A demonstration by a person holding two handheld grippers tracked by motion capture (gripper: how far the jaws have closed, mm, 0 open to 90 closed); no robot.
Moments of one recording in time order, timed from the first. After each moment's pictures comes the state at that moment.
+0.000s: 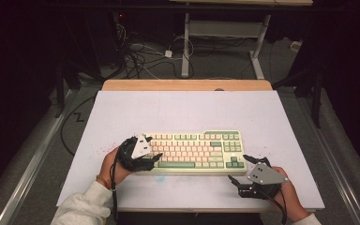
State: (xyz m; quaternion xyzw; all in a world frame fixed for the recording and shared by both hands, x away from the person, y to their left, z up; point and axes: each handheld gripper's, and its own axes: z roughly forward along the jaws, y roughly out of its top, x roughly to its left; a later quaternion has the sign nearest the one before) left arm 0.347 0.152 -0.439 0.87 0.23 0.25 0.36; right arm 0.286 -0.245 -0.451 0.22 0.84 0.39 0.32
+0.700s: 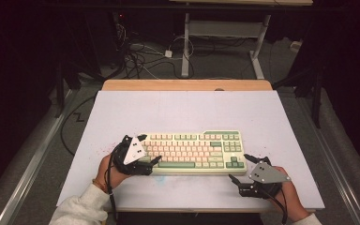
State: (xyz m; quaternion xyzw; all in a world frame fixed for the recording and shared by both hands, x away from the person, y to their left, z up) left arm 0.331 0.161 -0.435 0.84 0.23 0.27 0.40; right arm 0.287 -0.247 -0.450 0.23 0.83 0.39 0.32
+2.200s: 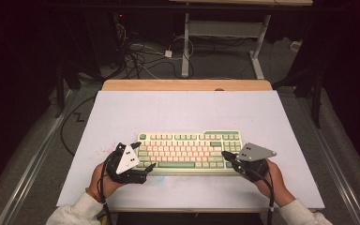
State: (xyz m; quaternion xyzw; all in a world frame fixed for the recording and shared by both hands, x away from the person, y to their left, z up) left arm 0.311 0.174 -0.442 0.84 0.24 0.27 0.40; right arm 0.326 -0.214 -0.426 0.24 0.85 0.40 0.25
